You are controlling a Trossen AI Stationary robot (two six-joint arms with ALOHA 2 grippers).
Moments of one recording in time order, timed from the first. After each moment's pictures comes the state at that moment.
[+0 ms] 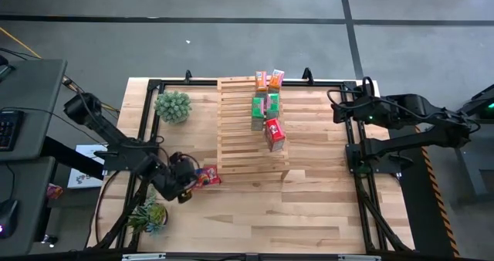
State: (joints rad) left arm -0.71 1.18 0.60 -0.53 -0.50 -0.97; right arm -0.05 0.78 1.14 -1.25 0.59 1.05
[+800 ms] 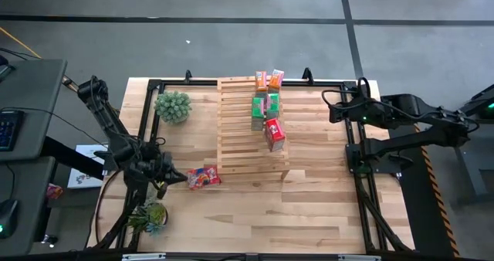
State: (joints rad) left arm -1.01 0.64 0.19 -0.24 -0.76 -1.06; right arm -0.05 0.82 1.14 -1.26 0.59 1.10
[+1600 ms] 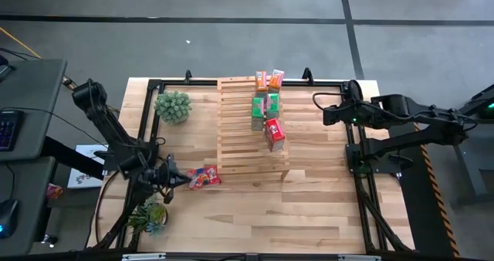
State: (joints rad) left arm -1.01 0.93 0.20 -0.08 -0.82 -1.01; right arm -0.05 0.89 1.14 -1.26 0.54 1.15
